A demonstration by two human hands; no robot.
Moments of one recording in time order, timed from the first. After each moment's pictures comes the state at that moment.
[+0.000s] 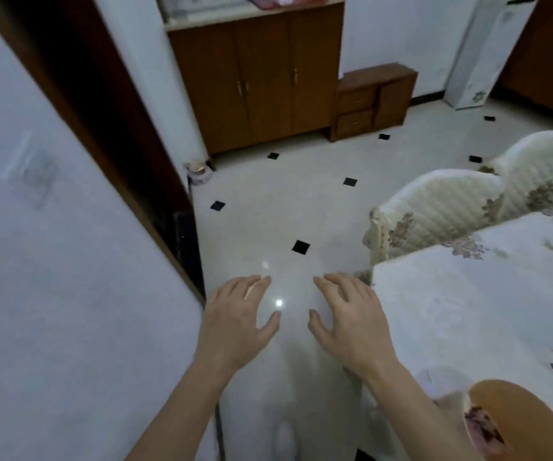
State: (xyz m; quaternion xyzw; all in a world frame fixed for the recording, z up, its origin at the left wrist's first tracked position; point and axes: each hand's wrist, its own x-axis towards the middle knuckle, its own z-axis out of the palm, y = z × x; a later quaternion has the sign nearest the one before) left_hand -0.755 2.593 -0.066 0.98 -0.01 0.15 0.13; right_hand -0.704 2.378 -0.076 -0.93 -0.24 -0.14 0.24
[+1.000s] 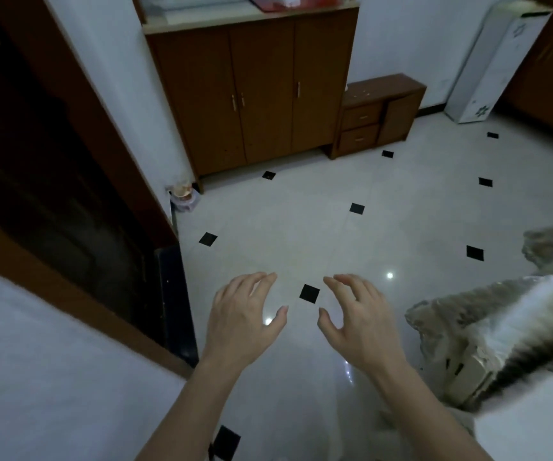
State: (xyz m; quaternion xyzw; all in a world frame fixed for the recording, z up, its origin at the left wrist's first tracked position) left_hand -0.409 2.798 -0.075 0.98 0.00 0.12 0.18; right_hand -0.372 2.582 -0.089 -0.94 -0.19 -0.15 0.22
